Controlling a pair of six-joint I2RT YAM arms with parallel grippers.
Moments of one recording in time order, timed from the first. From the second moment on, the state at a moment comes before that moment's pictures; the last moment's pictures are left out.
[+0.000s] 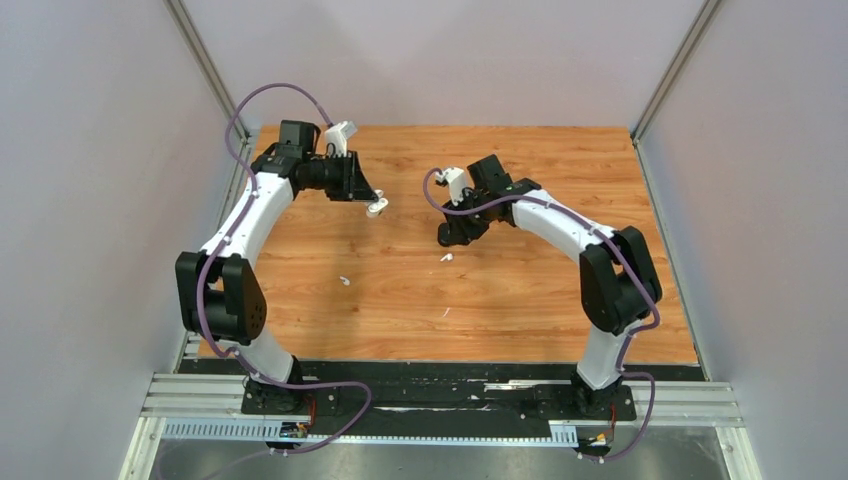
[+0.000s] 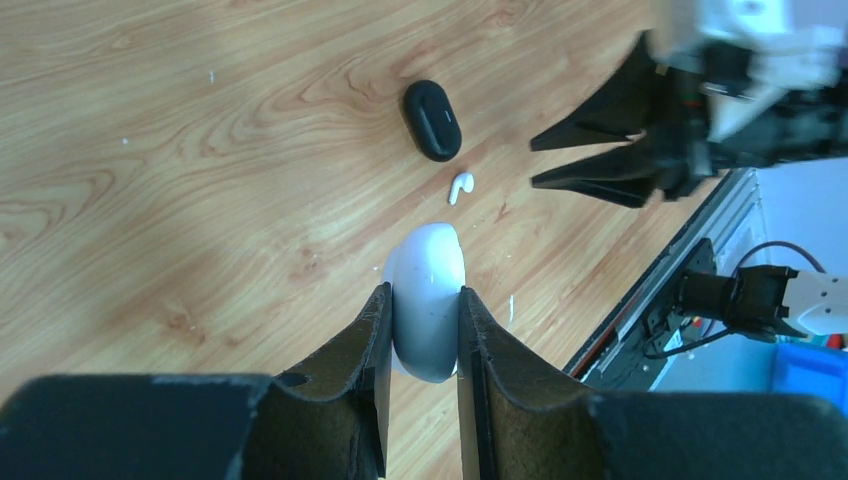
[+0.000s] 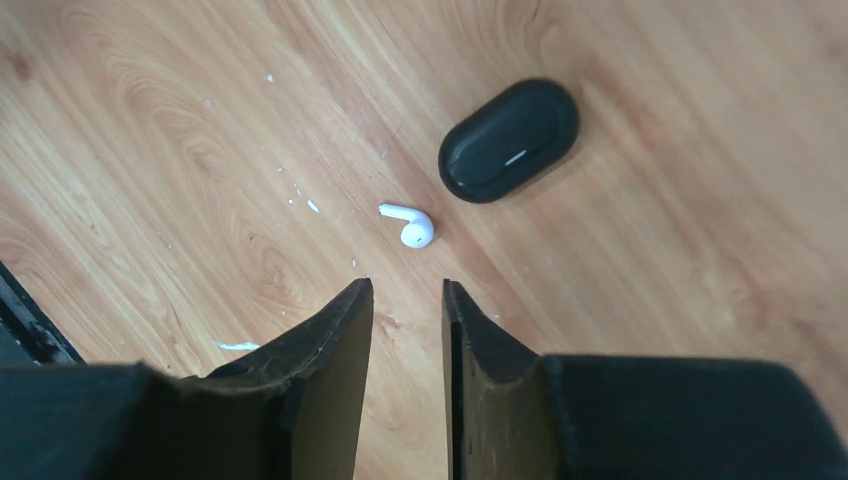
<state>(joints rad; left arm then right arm) -0.13 1.66 1.45 -0.64 0.73 -0.11 0.52 1.79 1.39 -0.54 -0.38 -0.25</state>
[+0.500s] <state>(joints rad) -0.14 1.58 1.38 -0.68 0.68 -0.08 0.51 2.01 1.44 -0.59 -0.39 0.01</state>
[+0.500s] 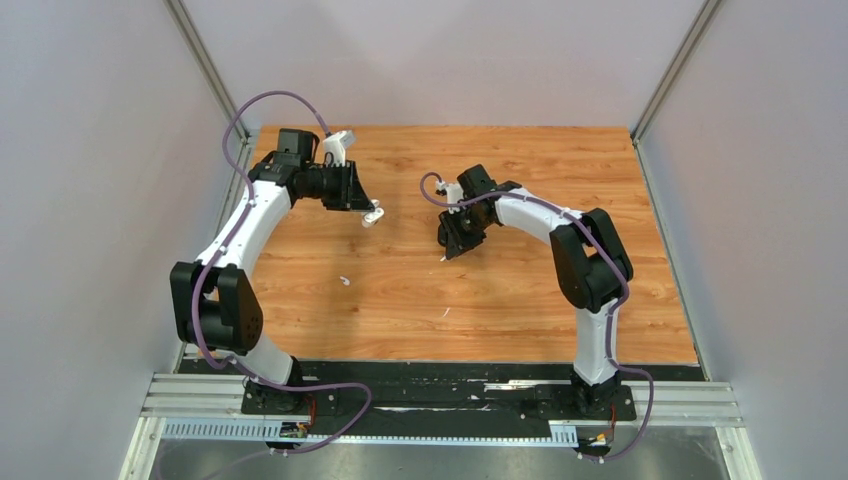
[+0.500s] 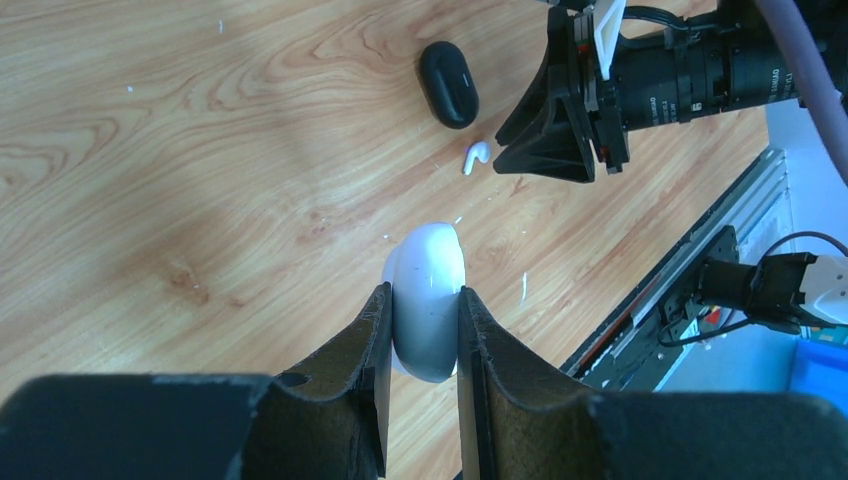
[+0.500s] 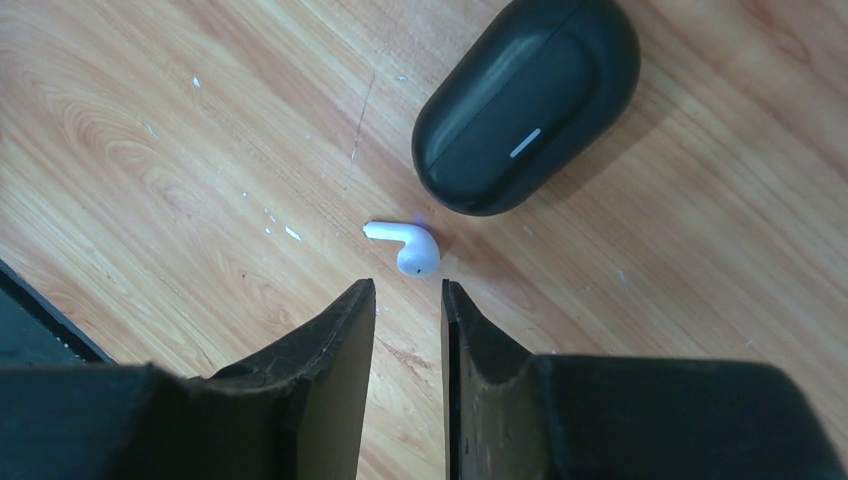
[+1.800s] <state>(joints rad) -0.14 1.57 1.32 -0.61 0.69 -0.13 0.55 1.99 1.43 -0.49 -0.24 -0.23</state>
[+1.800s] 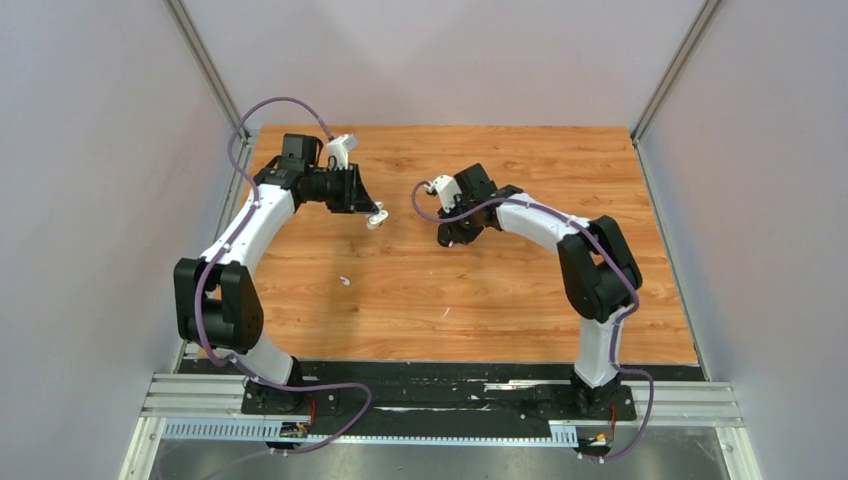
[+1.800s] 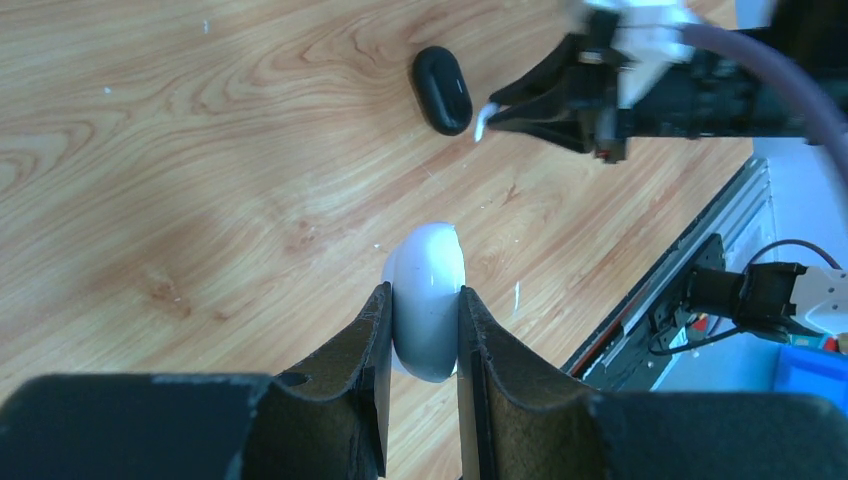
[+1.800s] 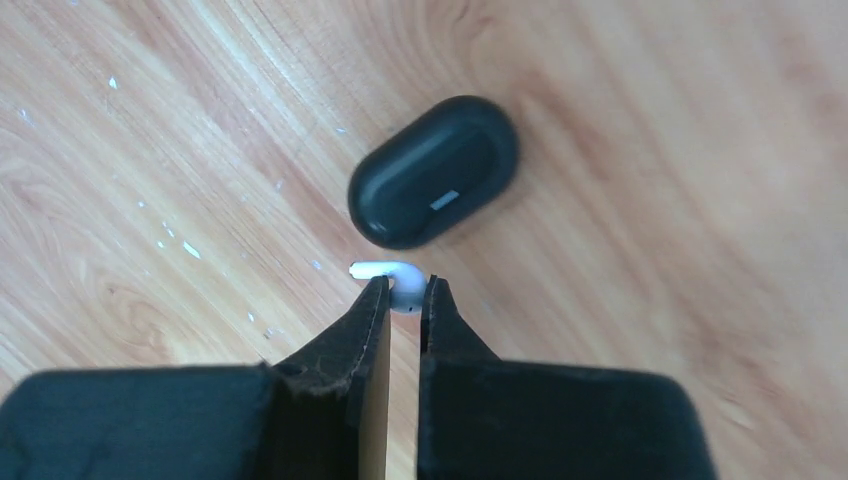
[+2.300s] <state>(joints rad) -0.29 1.84 1.57 -0.53 0.74 -0.26 0.71 1.41 0.84 0.56 -0.15 -0.97</state>
